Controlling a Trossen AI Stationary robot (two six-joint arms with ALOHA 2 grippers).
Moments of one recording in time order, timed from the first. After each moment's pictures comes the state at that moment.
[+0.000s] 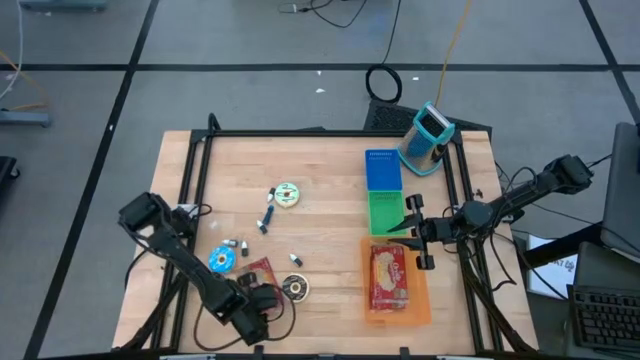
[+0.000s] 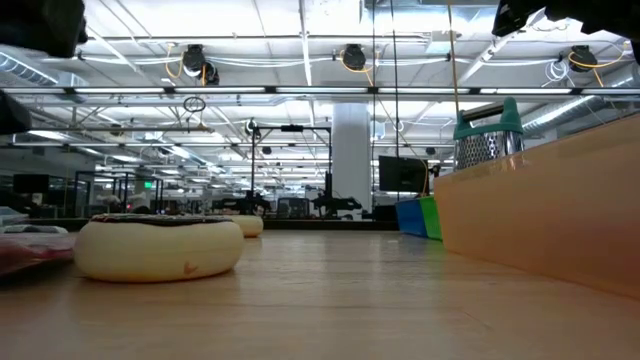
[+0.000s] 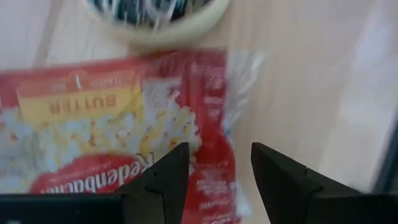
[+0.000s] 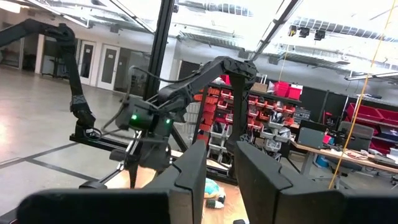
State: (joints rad) left arm -0.79 1.82 1.12 -0.59 -0.17 -1.08; right arm 0.39 0.87 0.23 0.92 0.18 -0.26
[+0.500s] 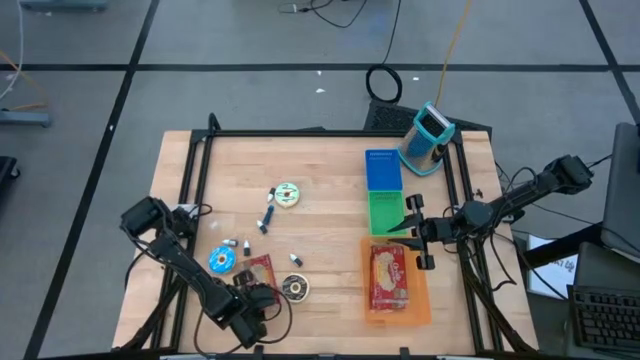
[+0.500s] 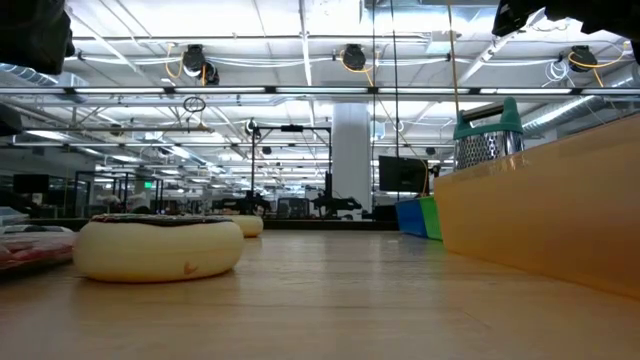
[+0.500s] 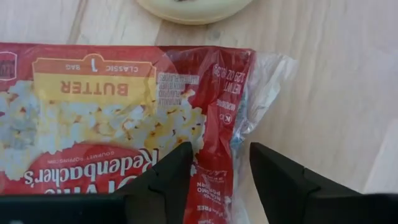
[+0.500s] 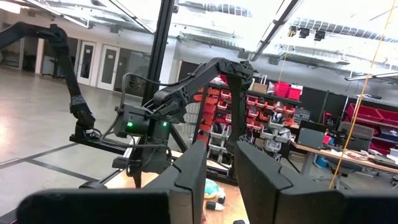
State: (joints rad) left arm -0.81 1.89 1.13 -0.69 -0.19 -1.14; right arm 0.39 0.87 0.23 0.92 0.18 -0.26
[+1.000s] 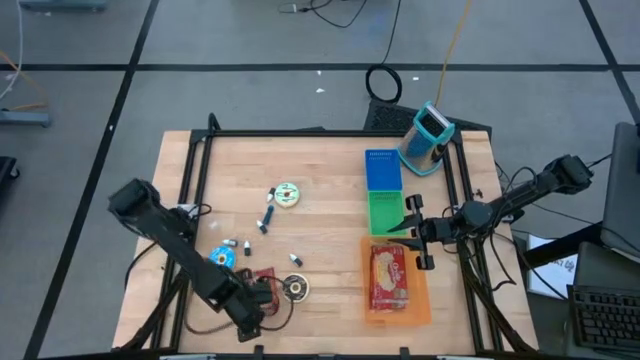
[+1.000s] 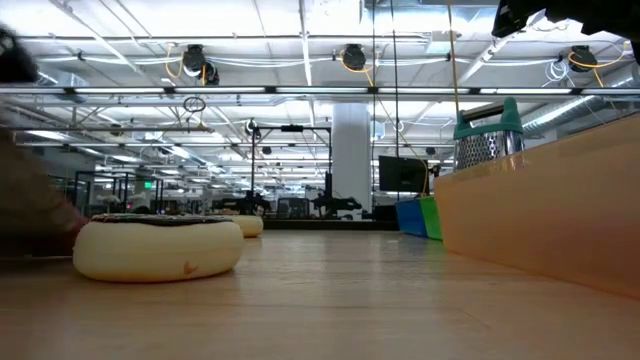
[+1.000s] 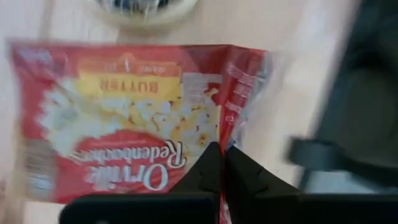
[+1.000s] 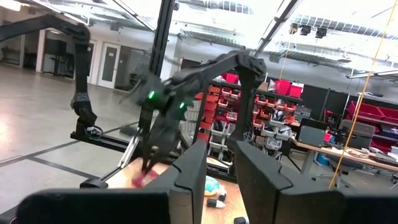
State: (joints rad) left arm -0.74 1.66 1.12 -0.66 -0.01 -1.03; right arm 0.39 0.87 0.23 0.91 0.18 -0.25
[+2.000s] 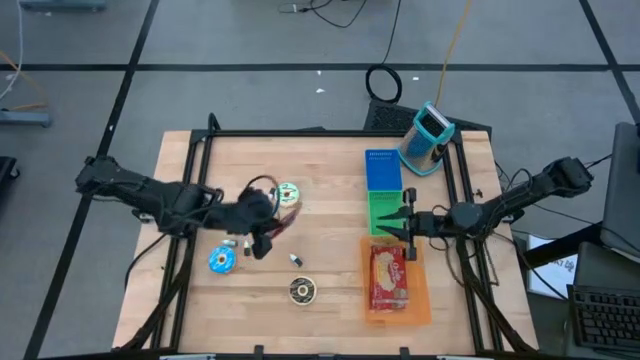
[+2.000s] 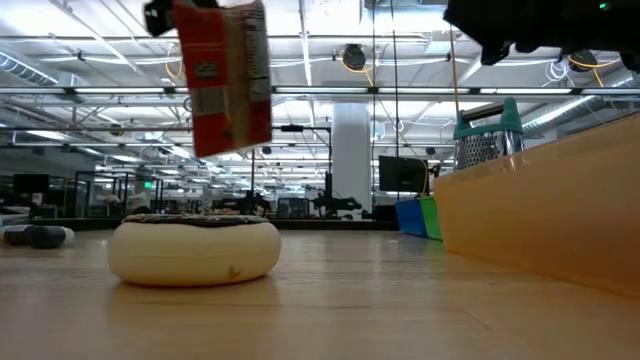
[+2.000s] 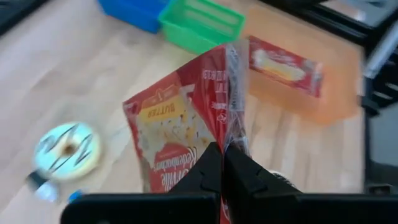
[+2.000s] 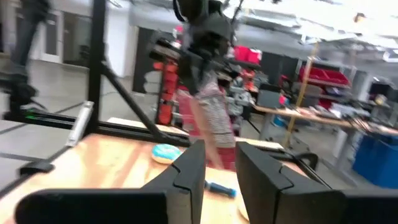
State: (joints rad) left arm -0.28 1.21 1.12 -0.66 -0.29 -0.59; right arm 0.32 0.97 0.25 0.88 0.34 -0.21
